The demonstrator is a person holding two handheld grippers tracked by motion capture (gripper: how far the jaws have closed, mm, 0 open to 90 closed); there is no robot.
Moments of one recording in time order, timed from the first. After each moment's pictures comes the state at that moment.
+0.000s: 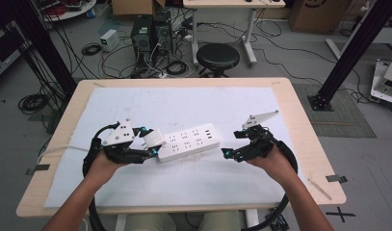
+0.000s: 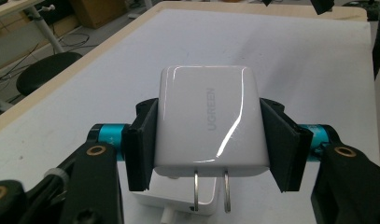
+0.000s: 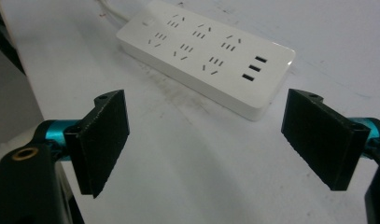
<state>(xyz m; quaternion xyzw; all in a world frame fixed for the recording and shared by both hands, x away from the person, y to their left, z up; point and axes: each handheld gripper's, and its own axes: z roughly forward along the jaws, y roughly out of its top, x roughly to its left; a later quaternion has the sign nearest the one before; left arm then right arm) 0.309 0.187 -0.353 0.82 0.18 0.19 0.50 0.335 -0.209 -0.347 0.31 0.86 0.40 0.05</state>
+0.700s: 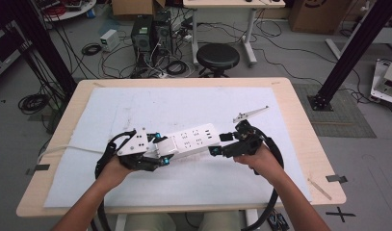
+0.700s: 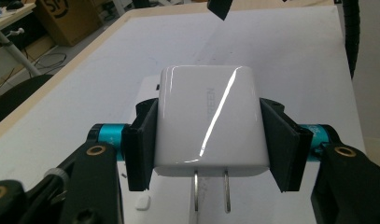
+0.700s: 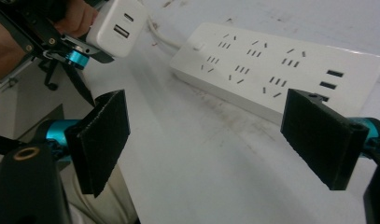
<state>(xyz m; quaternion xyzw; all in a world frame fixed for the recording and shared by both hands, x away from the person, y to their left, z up) 0.304 0.158 -0.365 0.84 0.10 0.19 0.50 0.345 -0.183 -0.348 0.33 0.83 0.44 -0.06</state>
